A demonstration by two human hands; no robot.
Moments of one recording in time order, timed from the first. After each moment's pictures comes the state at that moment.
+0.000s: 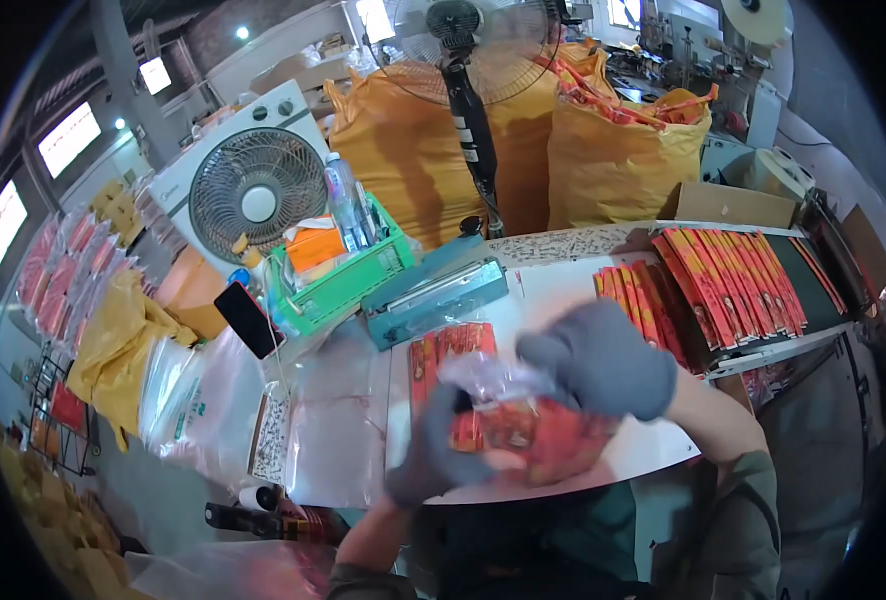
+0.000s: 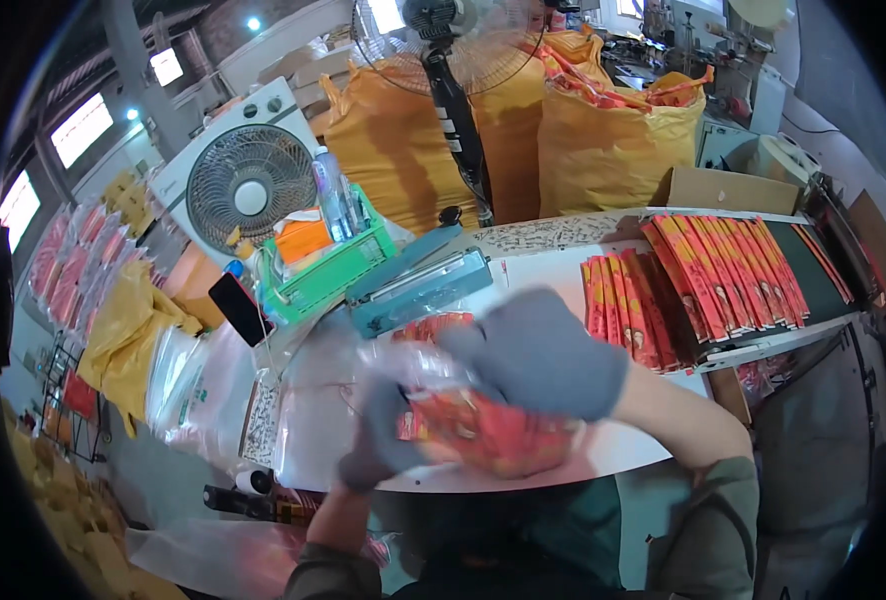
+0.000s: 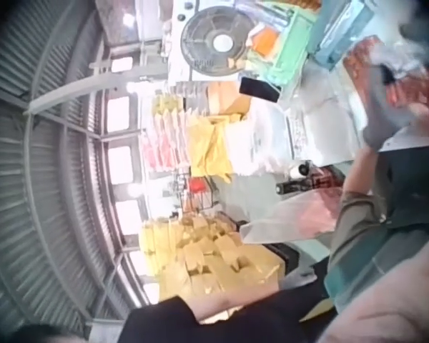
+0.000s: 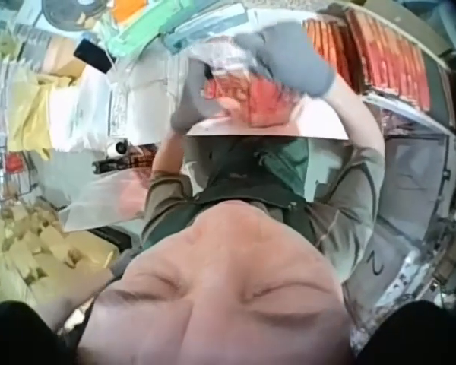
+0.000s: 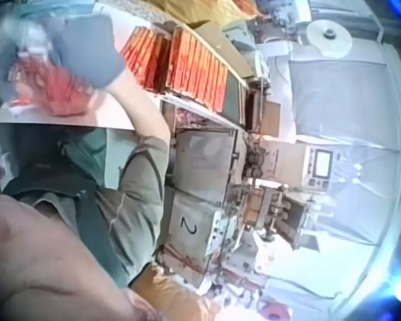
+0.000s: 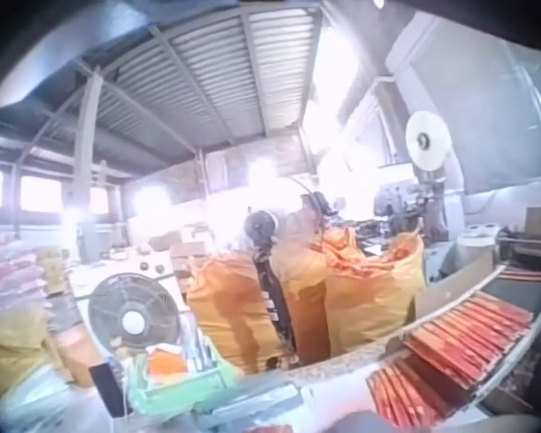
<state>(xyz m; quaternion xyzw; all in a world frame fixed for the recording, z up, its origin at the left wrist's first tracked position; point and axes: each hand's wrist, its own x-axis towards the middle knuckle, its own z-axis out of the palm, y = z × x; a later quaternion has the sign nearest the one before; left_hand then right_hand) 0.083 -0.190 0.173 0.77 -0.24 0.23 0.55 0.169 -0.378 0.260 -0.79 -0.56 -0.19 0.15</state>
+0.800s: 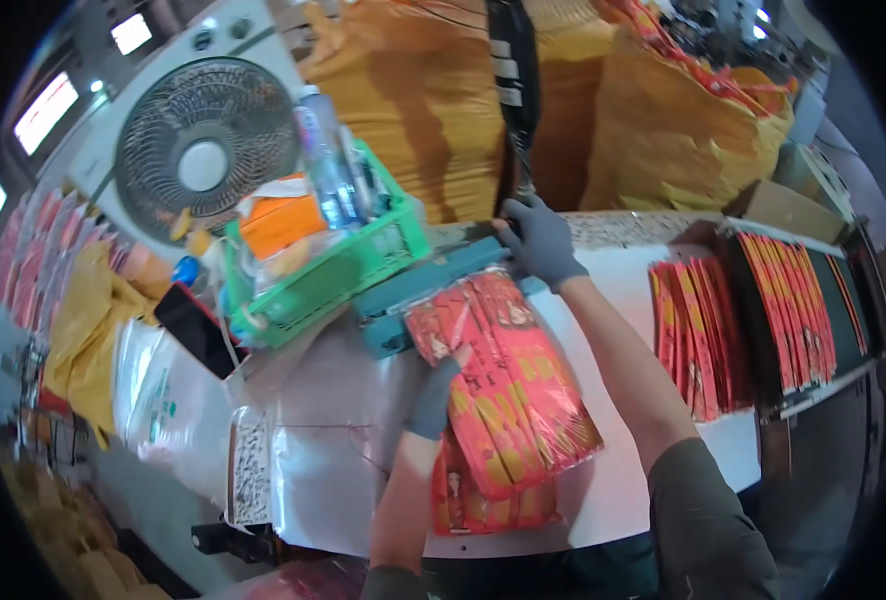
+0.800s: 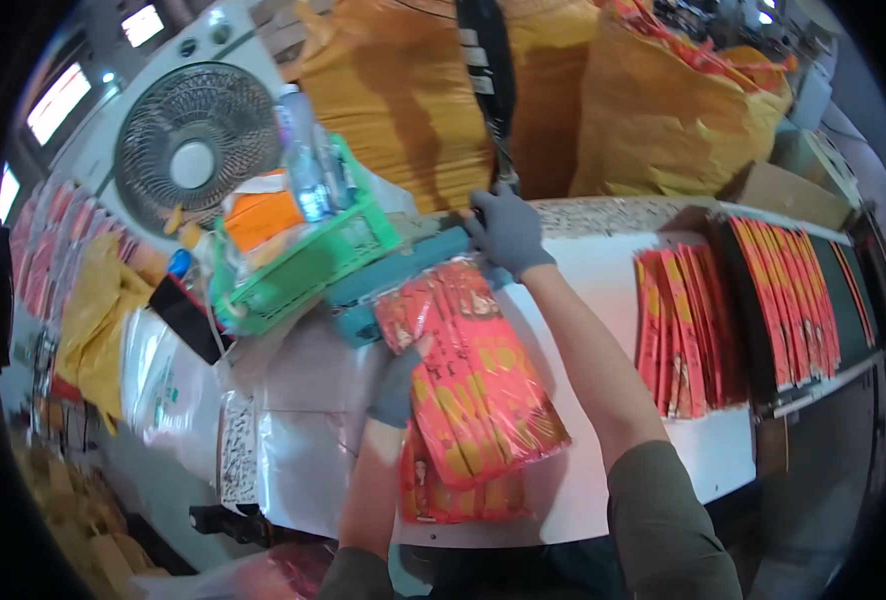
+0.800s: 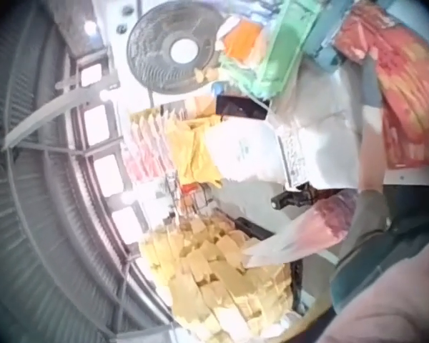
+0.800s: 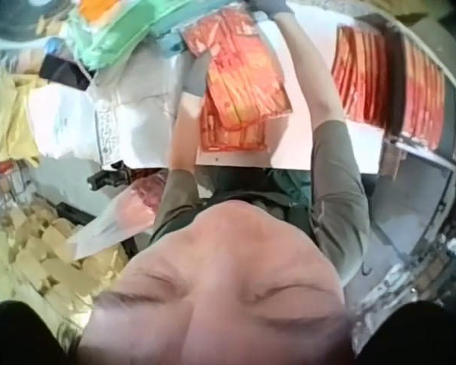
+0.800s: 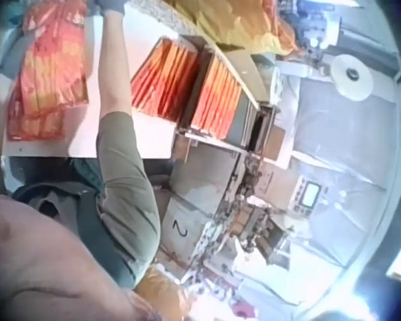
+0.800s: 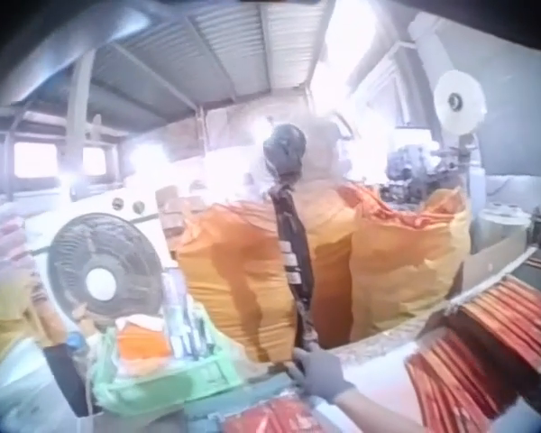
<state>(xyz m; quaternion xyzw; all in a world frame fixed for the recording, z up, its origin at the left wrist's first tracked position) 0.235 -0.096 0.012 0.51 0.14 0.01 0.85 0.438 -0.241 0.065 -0.88 -0.26 -0.22 0.32</state>
